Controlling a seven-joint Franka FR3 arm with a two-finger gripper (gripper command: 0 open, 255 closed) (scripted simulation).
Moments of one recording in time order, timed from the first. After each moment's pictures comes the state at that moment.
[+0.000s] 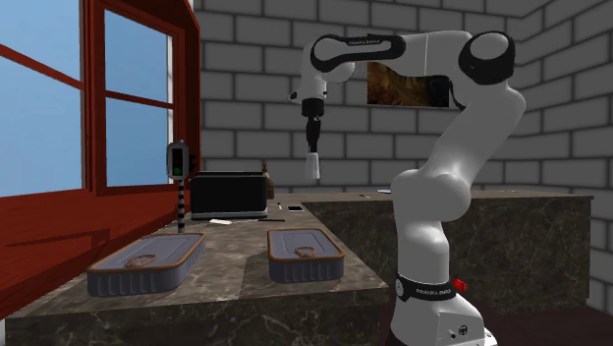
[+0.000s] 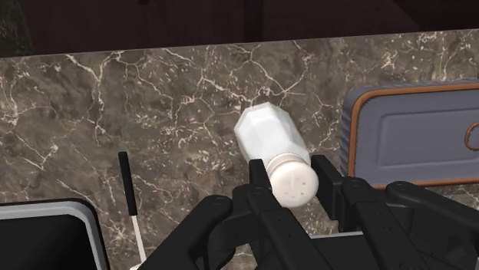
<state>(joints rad) -0.15 -0.71 -0.51 -2.14 -0.32 1.51 -0.61</state>
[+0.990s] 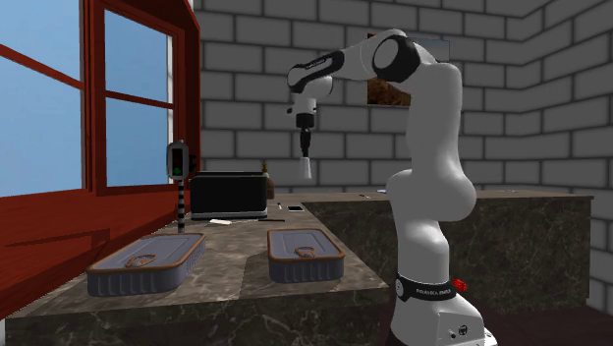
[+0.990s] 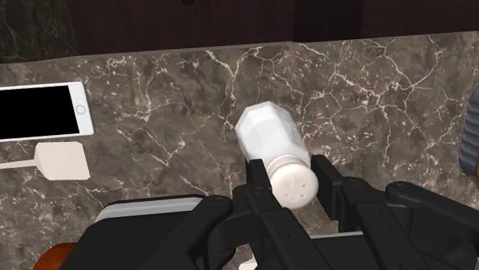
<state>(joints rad) 0.00 -0.13 -1.05 -1.68 -0.11 1.61 -1.08</state>
